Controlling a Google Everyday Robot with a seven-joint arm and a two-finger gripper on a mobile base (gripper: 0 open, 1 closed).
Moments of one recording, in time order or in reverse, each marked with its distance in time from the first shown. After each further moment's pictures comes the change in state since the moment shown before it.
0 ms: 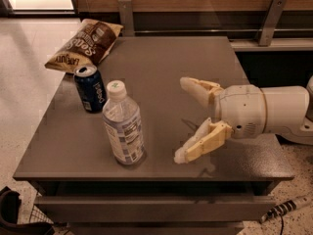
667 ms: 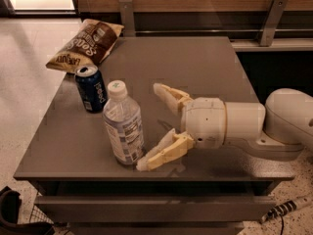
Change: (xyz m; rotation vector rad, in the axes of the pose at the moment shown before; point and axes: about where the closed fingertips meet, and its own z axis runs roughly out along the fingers) arm 0.005 0.009 0.064 0.011 -0.089 -0.054
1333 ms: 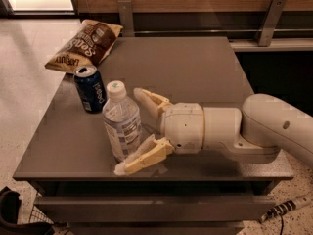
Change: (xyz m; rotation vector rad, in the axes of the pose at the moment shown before) arm 0.003 0.014 0.035 -0.038 -0.032 -0.022
